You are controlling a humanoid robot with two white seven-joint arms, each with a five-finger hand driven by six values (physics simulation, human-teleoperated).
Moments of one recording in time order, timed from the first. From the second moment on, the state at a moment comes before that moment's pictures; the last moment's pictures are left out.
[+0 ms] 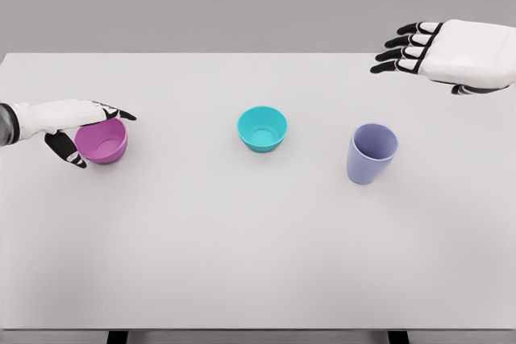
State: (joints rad) left arm -0.67 0.92 -0.74 -1.40 -0.23 -0.25 -0.61; right arm -0.75 -1.04 0.49 -1.74 0.39 -0.61 0.61
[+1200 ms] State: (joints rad) left arm -0.67 0.89 -0.75 -1.37 -0.25 -0.25 -0.61; right arm -0.74 -1.05 0.49 -1.74 0.39 -0.61 0.61
